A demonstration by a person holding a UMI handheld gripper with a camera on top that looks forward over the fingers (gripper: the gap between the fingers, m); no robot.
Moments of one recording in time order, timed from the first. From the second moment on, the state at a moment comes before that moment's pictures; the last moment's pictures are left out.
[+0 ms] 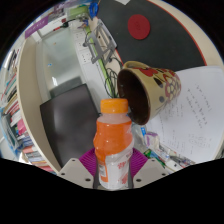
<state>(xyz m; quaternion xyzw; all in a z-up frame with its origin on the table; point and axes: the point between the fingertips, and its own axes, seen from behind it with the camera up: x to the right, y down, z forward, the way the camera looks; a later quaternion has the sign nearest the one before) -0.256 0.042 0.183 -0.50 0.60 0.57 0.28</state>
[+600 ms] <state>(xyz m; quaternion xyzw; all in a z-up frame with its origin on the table) -0.214 0.033 0.244 -0.71 0.37 0.42 0.43</state>
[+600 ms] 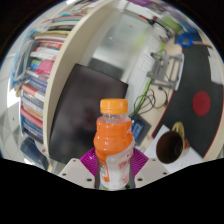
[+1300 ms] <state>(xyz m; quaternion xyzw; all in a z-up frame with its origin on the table) 0.034 0.051 0.110 -0.82 0.11 -0.08 0.56</state>
